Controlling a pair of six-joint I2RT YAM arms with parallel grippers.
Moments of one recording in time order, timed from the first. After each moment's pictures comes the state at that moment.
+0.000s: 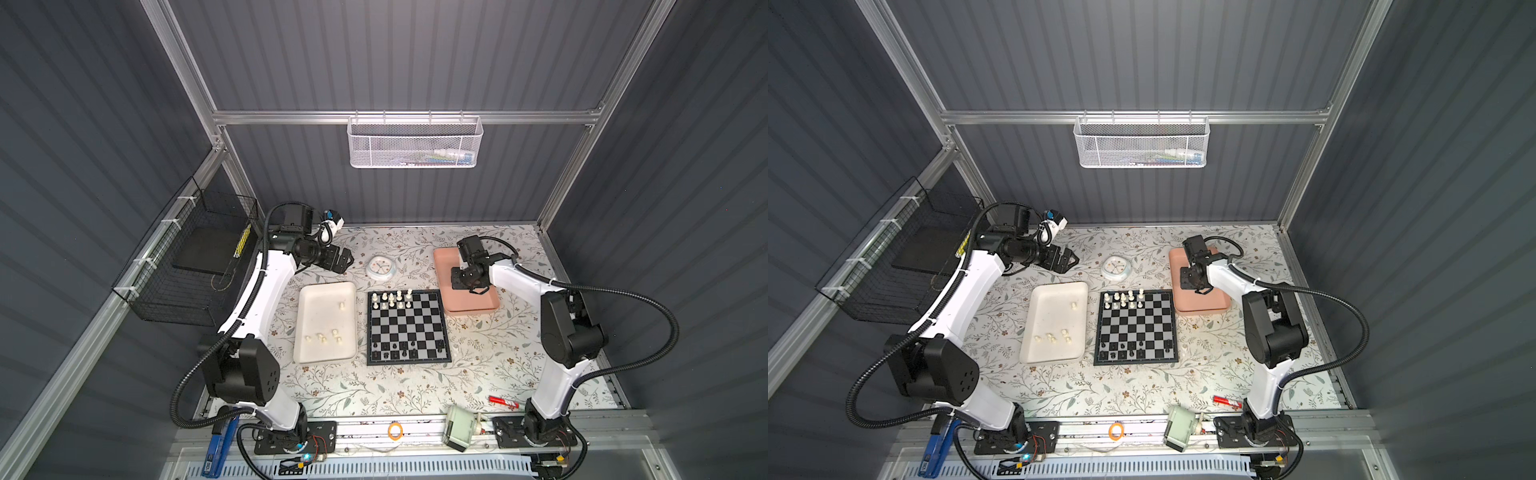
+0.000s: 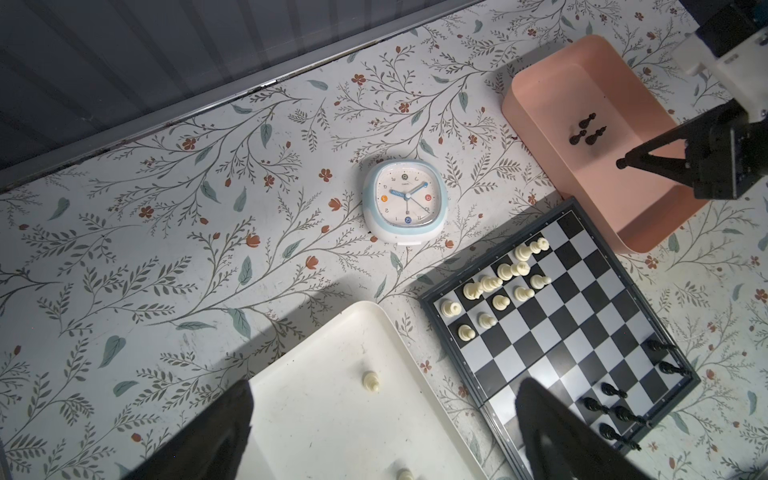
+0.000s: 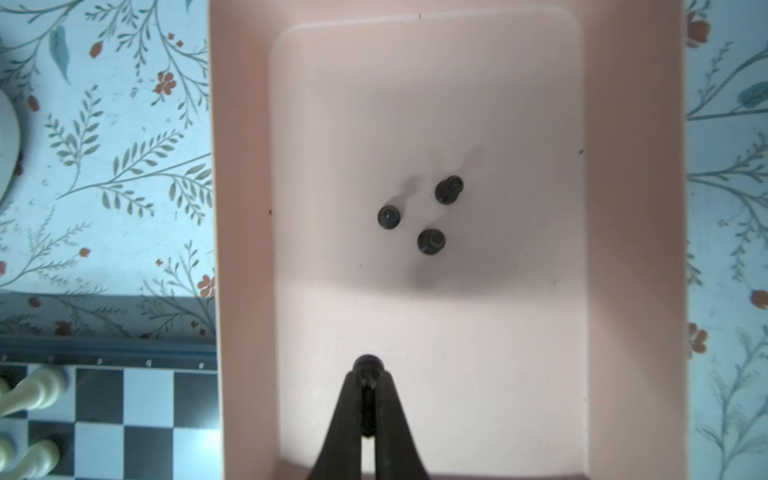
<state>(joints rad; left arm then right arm) -0.15 1.60 1.59 -0.90 0.33 0.28 0.36 1.84 1.31 -0.56 0.09 0.29</state>
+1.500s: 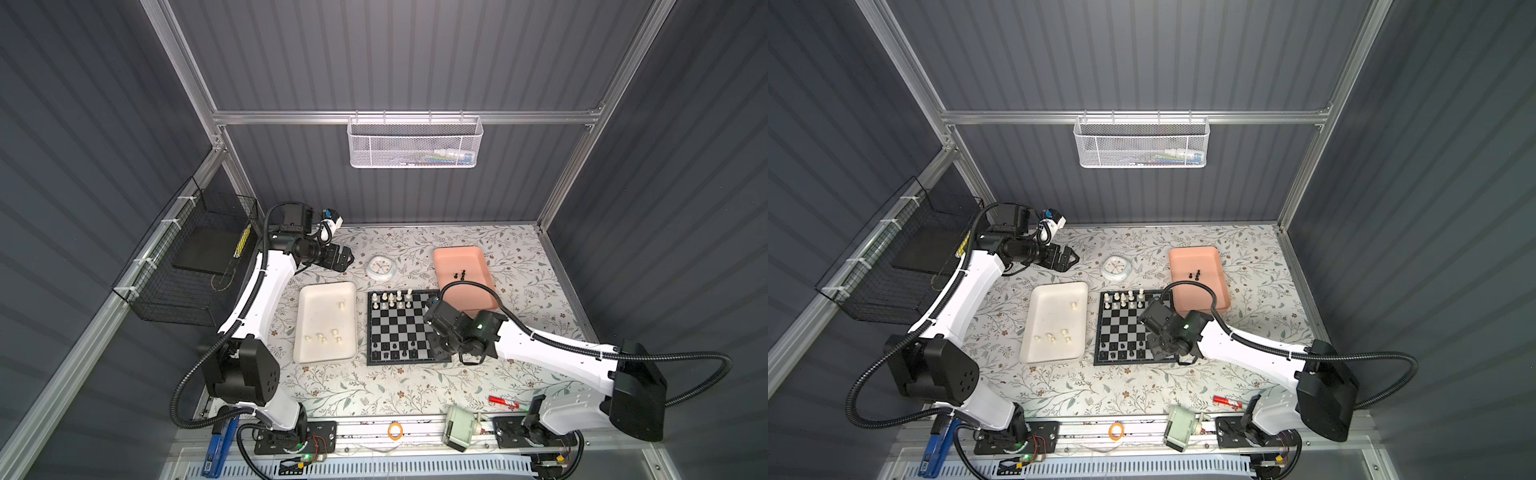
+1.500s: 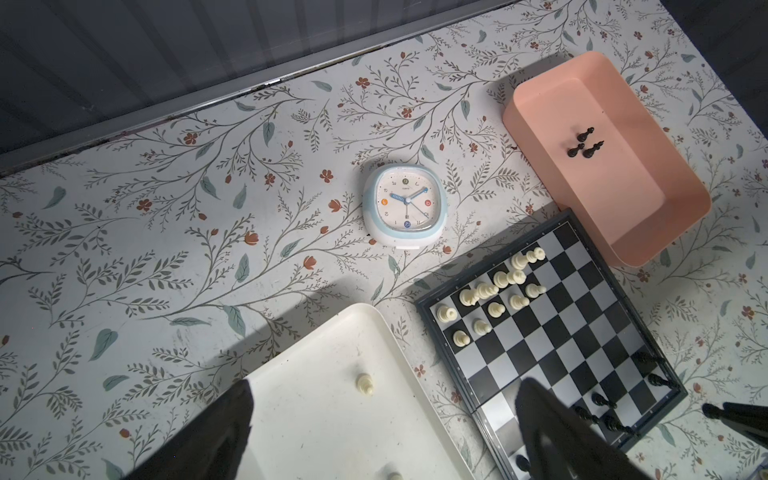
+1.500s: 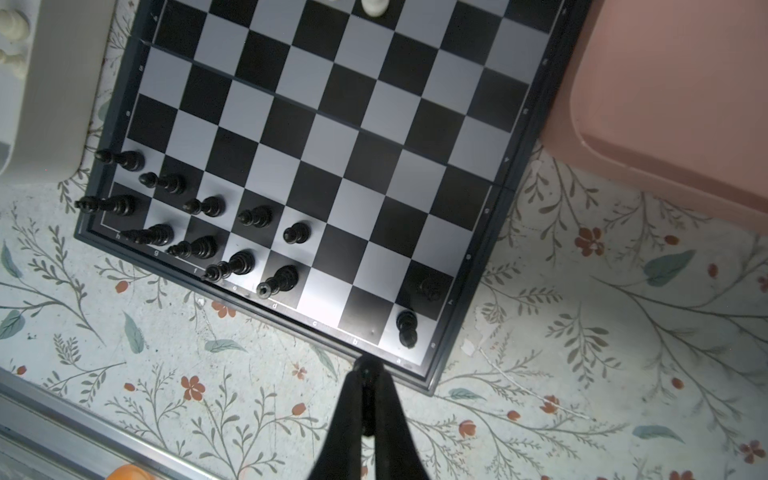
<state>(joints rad) -0.15 1.60 1.59 -0.90 0.33 0.23 0.97 1.39 0.96 -0.74 0.17 0.54</state>
